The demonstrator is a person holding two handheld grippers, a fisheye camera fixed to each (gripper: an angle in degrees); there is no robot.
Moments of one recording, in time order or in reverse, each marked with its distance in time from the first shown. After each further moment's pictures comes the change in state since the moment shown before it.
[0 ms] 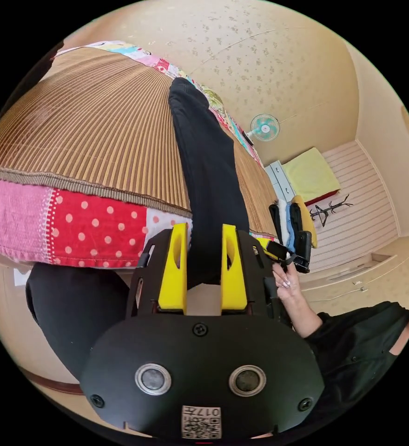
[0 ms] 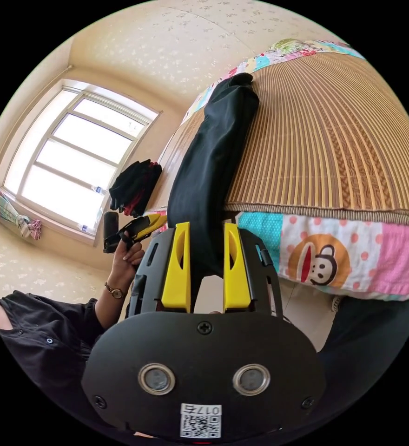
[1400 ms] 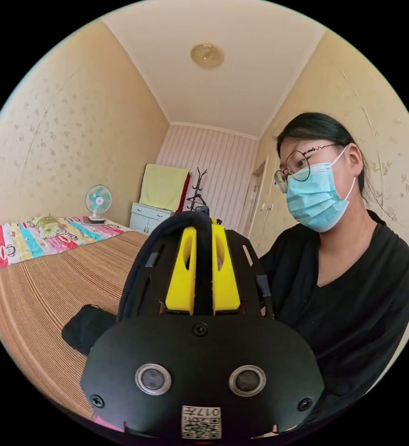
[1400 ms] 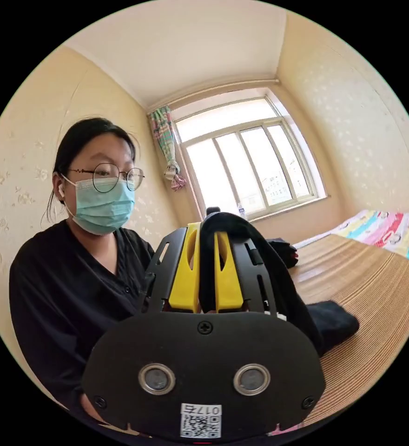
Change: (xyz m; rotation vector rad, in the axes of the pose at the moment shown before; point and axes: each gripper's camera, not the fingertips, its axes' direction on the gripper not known) left arm 0.279 0.106 -0.166 0.711 0.337 0.908; right arm -0.233 0.066 -0.288 0.216 -0.626 -0.954
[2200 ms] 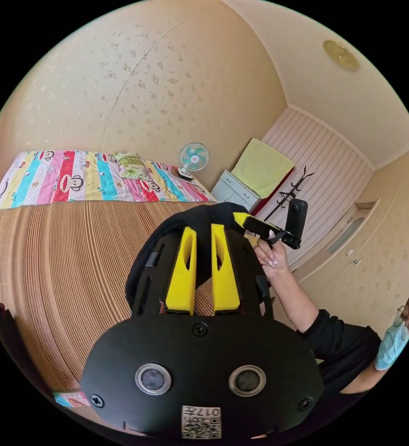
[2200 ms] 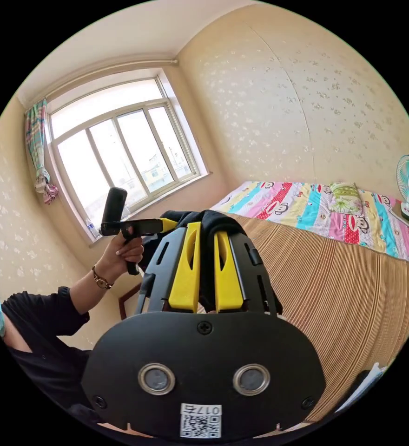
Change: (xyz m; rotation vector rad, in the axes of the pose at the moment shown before) left arm -0.248 -0.033 0.121 -0.314 -0.498 -0.528; right arm 0.200 -0.034 0.054 -0.233 0.729 0.322
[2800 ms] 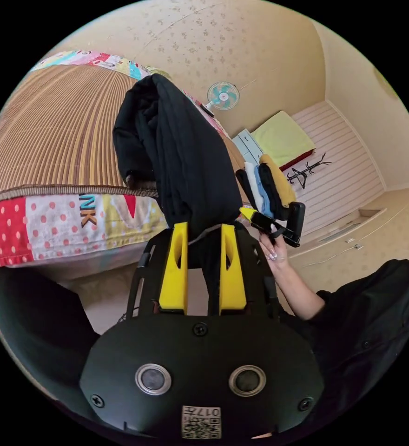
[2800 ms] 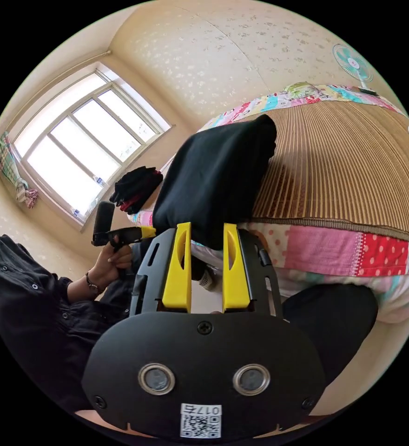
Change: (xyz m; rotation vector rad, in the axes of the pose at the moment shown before) left arm -0.021 0.302 0.095 -0.116 0.078 -0.297; right arm -0.003 0.351 0.080 -0.097 0.053 0.367
